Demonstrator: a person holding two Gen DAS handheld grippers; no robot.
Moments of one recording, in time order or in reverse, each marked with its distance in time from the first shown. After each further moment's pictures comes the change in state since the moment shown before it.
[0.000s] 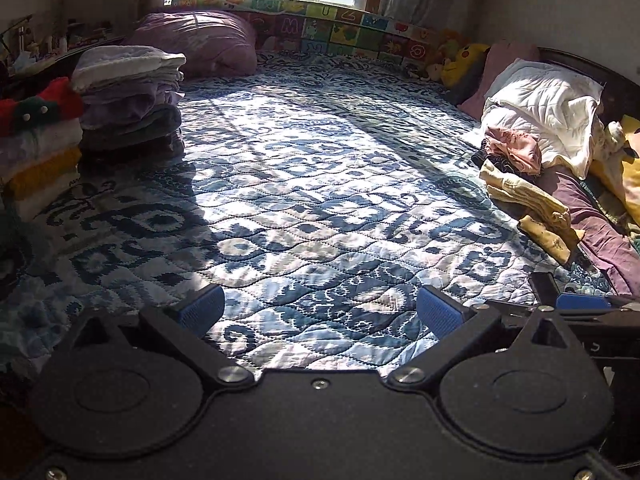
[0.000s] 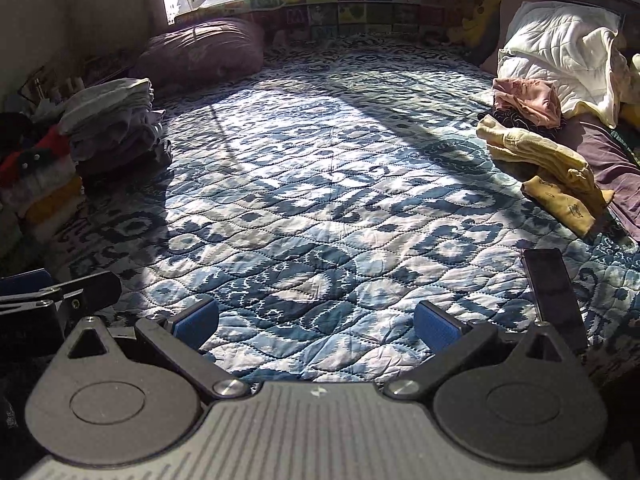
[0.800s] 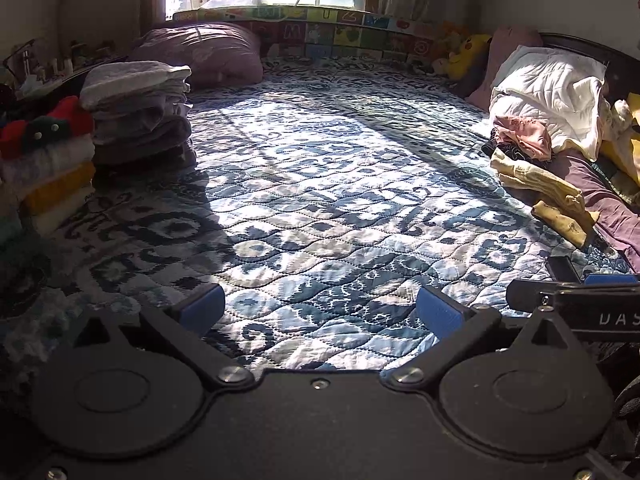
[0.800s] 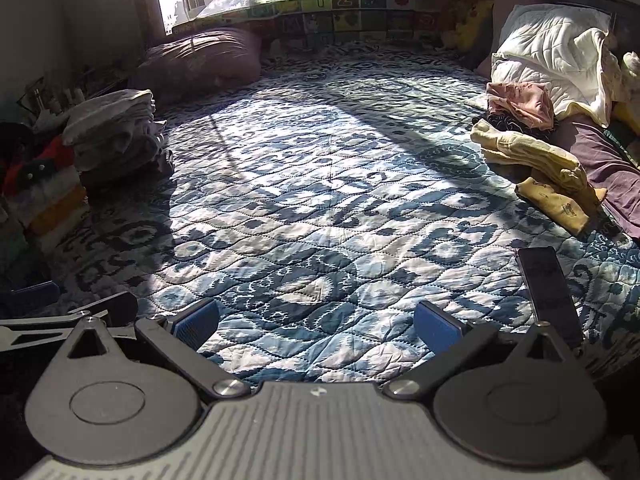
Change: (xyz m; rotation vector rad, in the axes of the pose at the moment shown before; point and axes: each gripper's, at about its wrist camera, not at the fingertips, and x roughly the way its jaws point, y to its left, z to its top) left arm -0.003 -0.006 -0.007 0.060 -0.011 0.059; right arm -0.017 0.003 -0.002 0.014 -0.030 -0.002
